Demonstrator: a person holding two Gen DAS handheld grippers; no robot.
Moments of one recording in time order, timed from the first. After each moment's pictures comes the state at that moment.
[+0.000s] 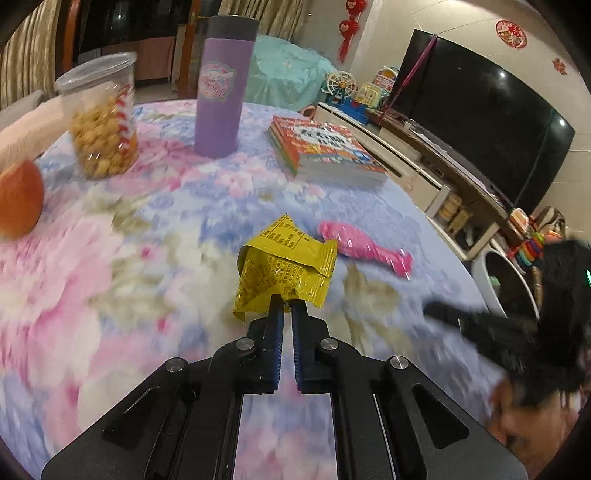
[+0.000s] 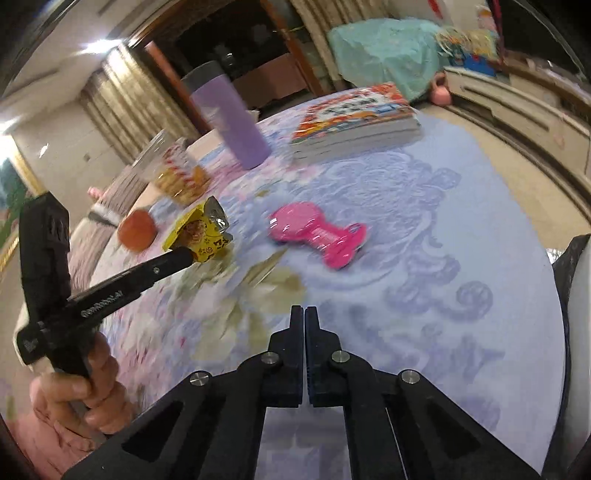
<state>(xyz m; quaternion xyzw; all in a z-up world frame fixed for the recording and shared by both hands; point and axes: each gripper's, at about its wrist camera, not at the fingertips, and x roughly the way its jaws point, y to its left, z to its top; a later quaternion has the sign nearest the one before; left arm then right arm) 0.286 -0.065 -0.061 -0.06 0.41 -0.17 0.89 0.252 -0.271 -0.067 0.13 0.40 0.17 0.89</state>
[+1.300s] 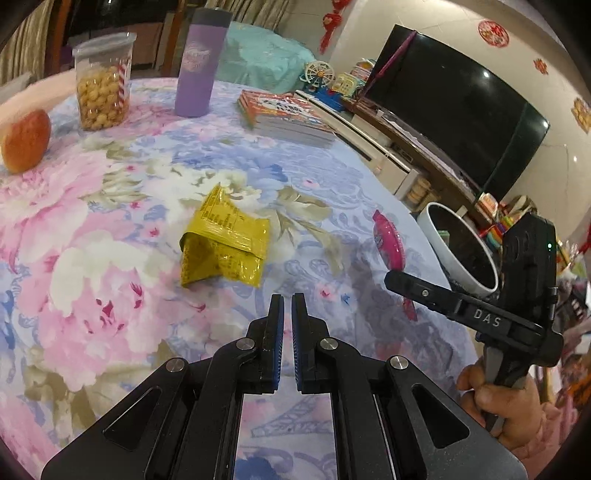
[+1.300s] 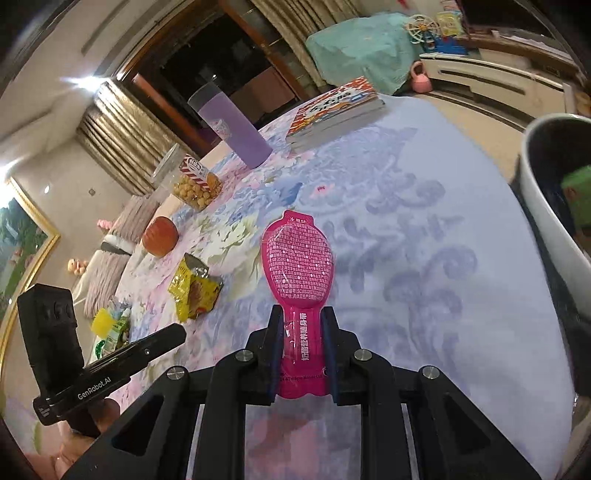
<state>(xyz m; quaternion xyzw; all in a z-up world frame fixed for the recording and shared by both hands) 0.197 -0.077 -0.063 -0.07 0.42 -0.21 0.88 0.182 -0.292 -0.074 0.22 0.40 0.16 0.87</state>
